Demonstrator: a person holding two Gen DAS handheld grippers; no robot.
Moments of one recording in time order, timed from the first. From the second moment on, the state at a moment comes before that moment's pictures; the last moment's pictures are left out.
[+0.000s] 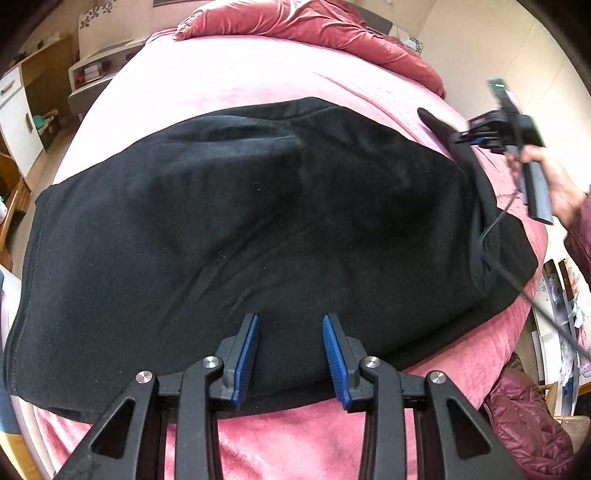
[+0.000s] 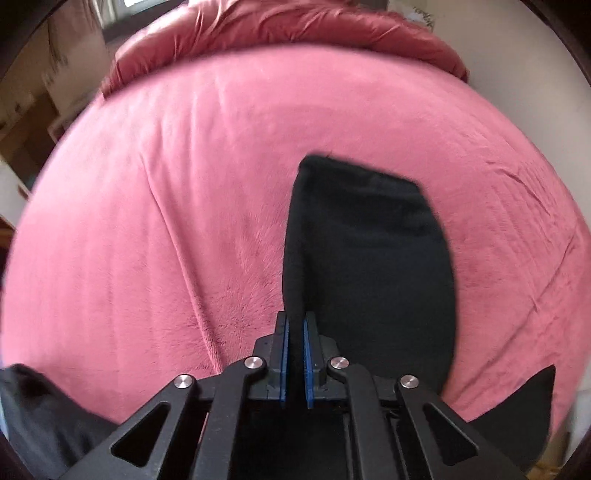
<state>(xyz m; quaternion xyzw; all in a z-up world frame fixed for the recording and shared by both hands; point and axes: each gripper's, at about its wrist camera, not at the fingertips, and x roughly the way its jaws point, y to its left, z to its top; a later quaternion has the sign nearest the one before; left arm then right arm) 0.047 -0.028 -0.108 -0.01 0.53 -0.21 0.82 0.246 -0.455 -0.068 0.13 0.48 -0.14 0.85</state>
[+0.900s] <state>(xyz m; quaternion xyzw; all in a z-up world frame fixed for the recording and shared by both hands) 0.025 -0.094 -0.090 0.07 0.51 -0.26 0.82 -0.068 -0.599 -0.141 0.51 0.29 -0.22 0.78</state>
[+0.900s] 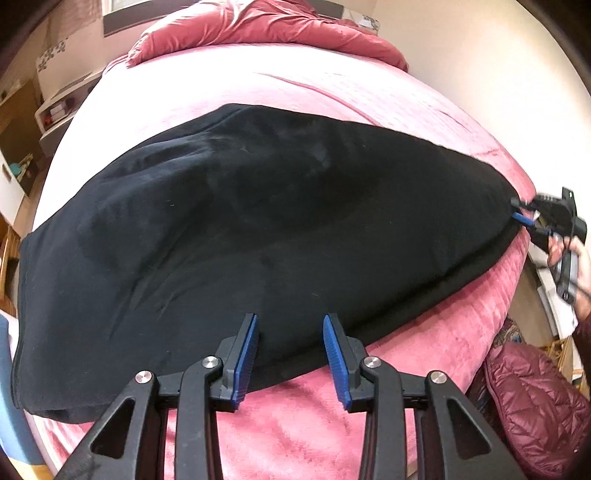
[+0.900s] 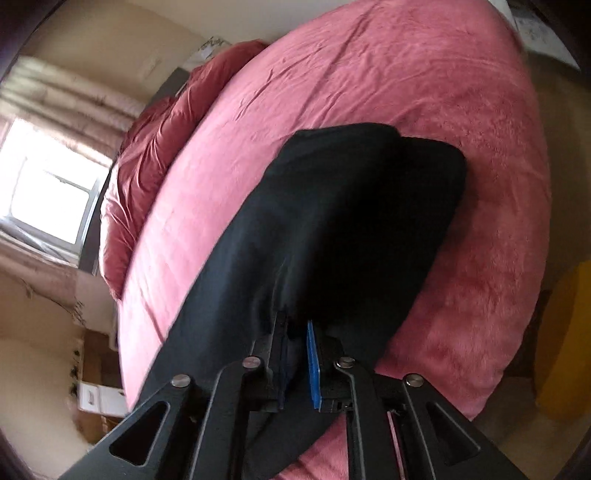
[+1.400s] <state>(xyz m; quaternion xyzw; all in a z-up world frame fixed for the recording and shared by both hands) 0.021 -0.112 -0.092 0.07 0.49 -0.28 0.82 -0.058 -0.628 -0.097 0.44 0.31 -0.25 0.81</state>
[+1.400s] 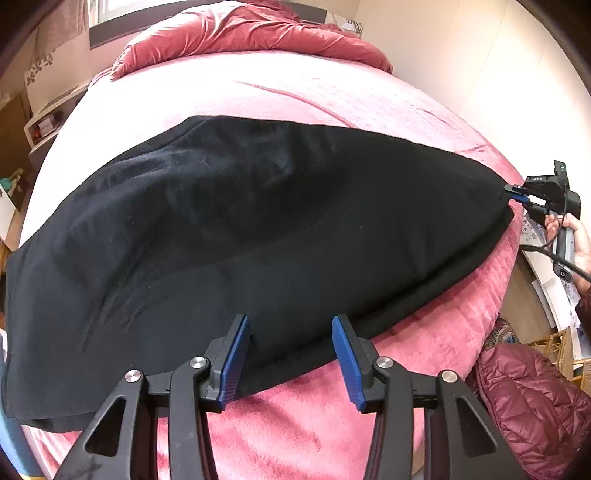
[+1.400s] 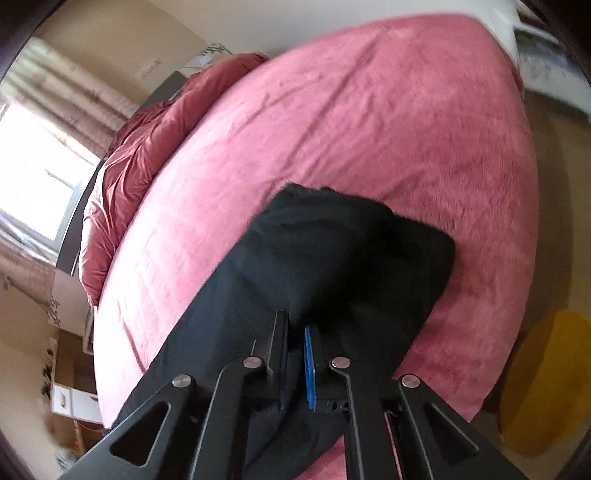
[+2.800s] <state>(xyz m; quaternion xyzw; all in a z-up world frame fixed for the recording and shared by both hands) 0.007 -0.102 -0.103 0.10 0.46 -0.33 0.82 -0.052 -0.487 -0.149 0.48 0.42 -0.05 0.77</state>
